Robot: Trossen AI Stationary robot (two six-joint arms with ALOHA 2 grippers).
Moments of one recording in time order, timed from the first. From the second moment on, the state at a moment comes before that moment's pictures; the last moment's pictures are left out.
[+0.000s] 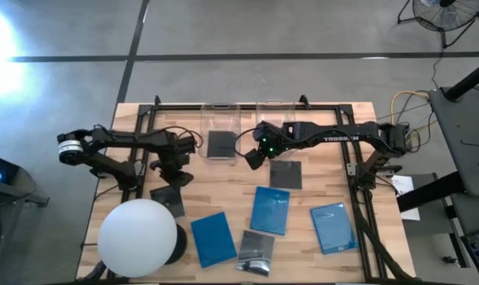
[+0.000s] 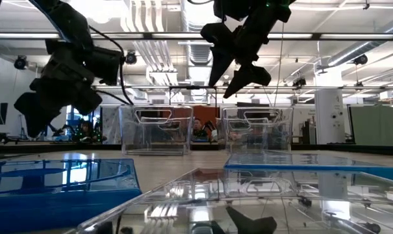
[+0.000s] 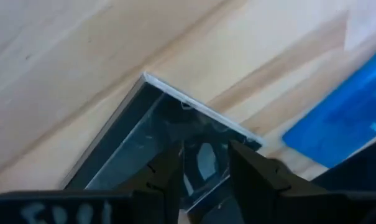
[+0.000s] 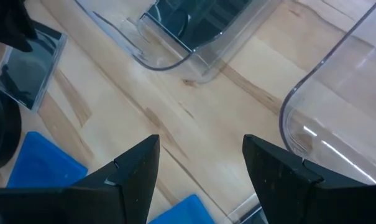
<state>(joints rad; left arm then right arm) 0.35 1.32 0.67 -0.96 0.51 -0.60 -0.16 1.68 1.31 -0.60 0.00 0.76</state>
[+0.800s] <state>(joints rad) 0.36 1.31 0.57 -0.68 0.30 -0.69 -0.16 1.68 1.31 -0.59 0.00 0.76</state>
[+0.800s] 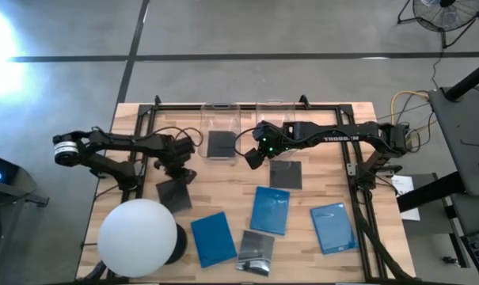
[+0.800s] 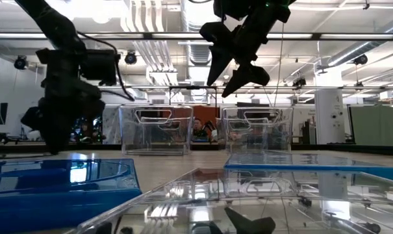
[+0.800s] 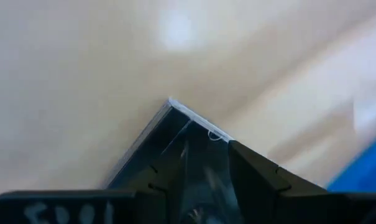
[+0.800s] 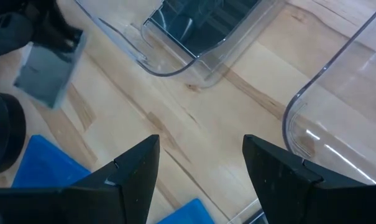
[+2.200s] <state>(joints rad) 0.35 1.20 0.50 -0.79 0.13 -0.81 -0.05 1.74 1.25 -0.47 -0.14 1.06</state>
